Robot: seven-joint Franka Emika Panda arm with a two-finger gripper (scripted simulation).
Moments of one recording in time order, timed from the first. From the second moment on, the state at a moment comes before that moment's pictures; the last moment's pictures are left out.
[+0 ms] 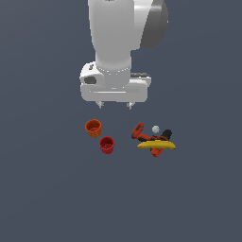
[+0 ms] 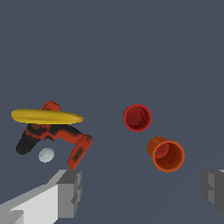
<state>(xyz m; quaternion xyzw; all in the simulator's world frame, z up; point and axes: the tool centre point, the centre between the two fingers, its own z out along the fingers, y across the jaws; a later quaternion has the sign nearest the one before) -0.007 -0.020 0.300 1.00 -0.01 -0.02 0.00</state>
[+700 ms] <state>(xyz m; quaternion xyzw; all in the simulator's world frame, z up) -0.007 -0.032 0.307 1.00 0.00 -0.02 0.01</state>
